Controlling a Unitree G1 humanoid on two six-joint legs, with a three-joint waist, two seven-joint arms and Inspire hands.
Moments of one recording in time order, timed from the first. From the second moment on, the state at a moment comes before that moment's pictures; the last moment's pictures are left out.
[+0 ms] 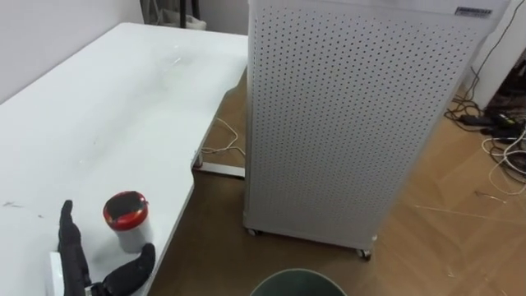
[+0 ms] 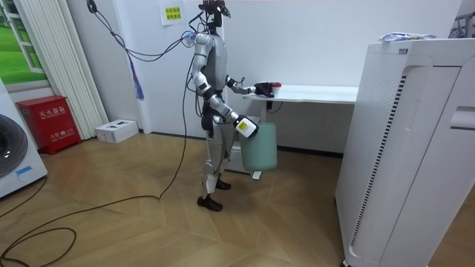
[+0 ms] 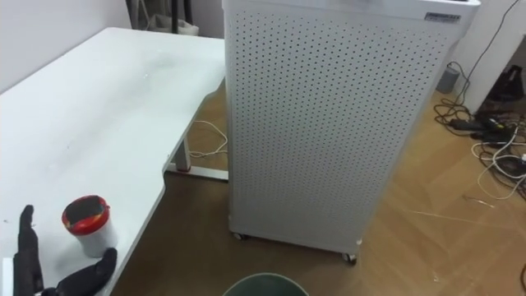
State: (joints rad) left arm 0.05 0.27 -0.12 0.54 0.05 -0.46 0.69; right arm 0.15 -0.28 0.25 0.67 0.23 -0.22 0.03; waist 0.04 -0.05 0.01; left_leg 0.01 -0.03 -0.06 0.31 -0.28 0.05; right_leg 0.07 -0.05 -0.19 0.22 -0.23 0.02
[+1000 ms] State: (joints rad) left arm -0.02 0.26 -0.16 0.53 0.03 -0.46 0.67; right arm 0.16 -0.28 0.25 0.67 0.21 -0.22 0.02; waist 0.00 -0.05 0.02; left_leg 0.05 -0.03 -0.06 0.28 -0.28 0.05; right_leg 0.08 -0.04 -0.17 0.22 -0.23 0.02
